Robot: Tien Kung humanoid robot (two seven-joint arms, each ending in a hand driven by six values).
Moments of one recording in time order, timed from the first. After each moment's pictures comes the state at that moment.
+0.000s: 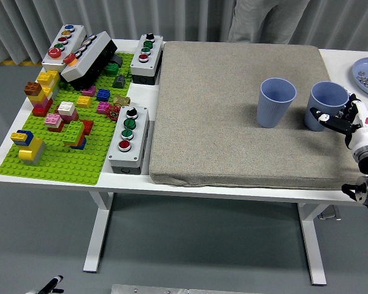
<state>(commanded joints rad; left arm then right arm) -0.13 0.11 -0.98 -0.18 0.99 -0.15 0.04 0.52 -0.15 1.26 0.82 -1.08 -0.18 0.15</state>
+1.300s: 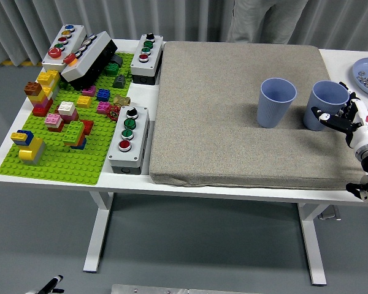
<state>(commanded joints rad) -0.13 0.11 -0.98 -0.18 0.99 -0.15 0.04 0.51 -0.15 1.29 0.83 -1.12 -0.13 0.12</state>
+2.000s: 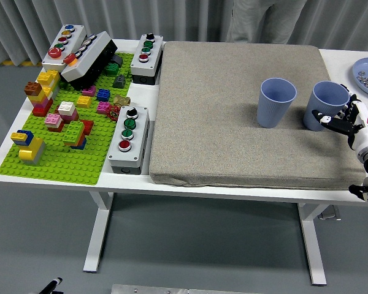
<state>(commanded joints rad) -0.12 0.11 -0.98 -0.18 0.99 -0.15 0.04 0.50 -0.17 1.29 0.86 -1.14 -0.12 0.09</state>
